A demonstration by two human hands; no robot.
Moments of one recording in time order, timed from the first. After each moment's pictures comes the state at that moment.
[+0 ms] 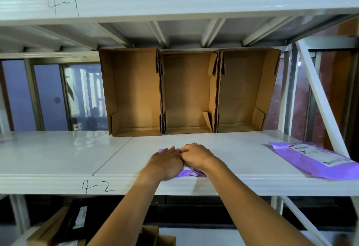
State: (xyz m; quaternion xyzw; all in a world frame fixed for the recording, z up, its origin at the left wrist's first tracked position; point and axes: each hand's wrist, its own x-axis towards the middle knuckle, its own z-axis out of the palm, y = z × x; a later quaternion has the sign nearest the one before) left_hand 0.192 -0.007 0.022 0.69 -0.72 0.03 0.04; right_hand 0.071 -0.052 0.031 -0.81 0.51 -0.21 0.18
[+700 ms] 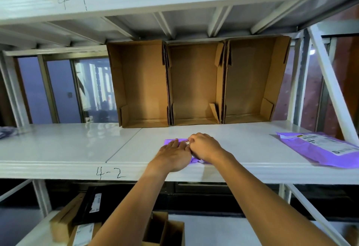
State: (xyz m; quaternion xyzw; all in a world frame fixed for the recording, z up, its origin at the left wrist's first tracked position) left_hand 0.199 -0.008 0.008 0.72 -0.69 -0.03 0.06; right_hand 0.066 -0.042 0.030 -0.85 0.48 -0.20 0.06
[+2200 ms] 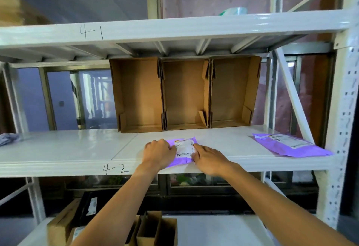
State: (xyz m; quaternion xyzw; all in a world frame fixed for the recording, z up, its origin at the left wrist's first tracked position) left_hand 0.191 0.067 0.032 0.76 -0.61 0.08 0.22; right_hand 0.008 0.030 0.020 -0.84 0.52 -0.11 0.09
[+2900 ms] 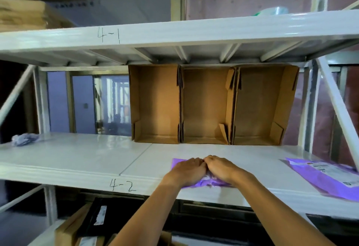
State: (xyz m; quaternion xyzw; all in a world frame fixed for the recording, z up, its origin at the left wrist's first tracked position) left_hand 0.173 0.006 0.027 0.68 -0.71 -0.04 0.15; right_hand 0.036 -0.034 0.039 -0.82 0.48 -0.18 0.24
